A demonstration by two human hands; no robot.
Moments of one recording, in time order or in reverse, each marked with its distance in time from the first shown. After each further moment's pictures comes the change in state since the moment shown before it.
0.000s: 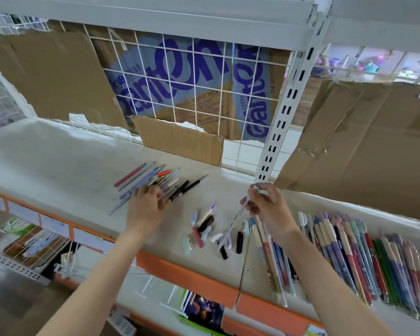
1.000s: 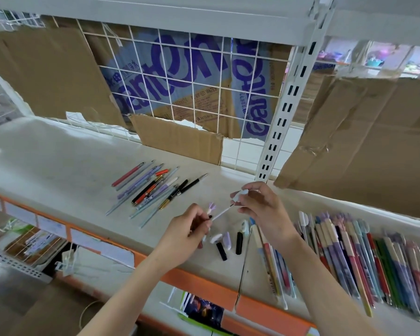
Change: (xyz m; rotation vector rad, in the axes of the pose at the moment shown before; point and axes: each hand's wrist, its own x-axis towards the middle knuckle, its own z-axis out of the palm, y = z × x) left_hand -0.060 0.064 -0.004 -0.610 -0.357 0.162; right_hand -0.003 0.004 0.004 0.107 -0.153 -0.068
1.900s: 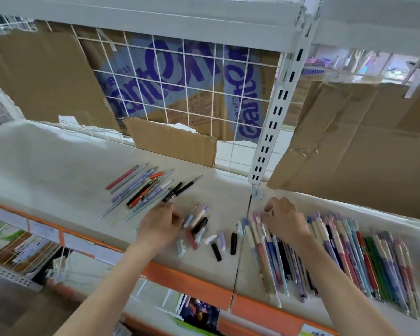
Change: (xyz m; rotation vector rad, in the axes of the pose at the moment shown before) left_hand 0.031 -0.036 -0.021 0.567 0.090 -0.220; right_hand 0.003 0.005 -0.054 -1.412 0.153 0.179
